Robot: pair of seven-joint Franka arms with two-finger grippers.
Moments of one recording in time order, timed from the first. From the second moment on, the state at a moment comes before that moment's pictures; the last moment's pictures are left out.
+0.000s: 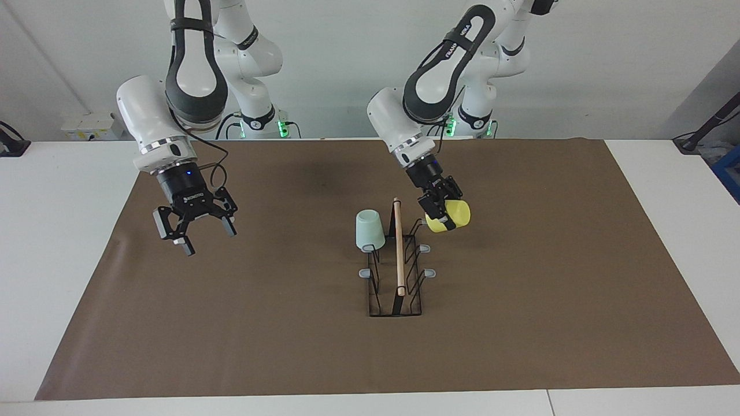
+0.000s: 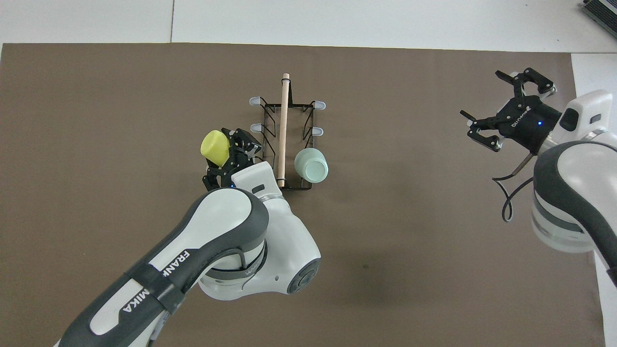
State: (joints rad) left arm 0.05 0.20 -0.82 -2.05 1.42 1.97 -2.54; right arm 0.06 0.03 0.00 -2.08 1.11 2.75 -1.92
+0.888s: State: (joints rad) left arm -0.02 0.28 -0.83 -2.02 1.48 1.88 -2.57; right arm -0.01 0.03 -0.01 -2.01 0.16 2.50 -1.08
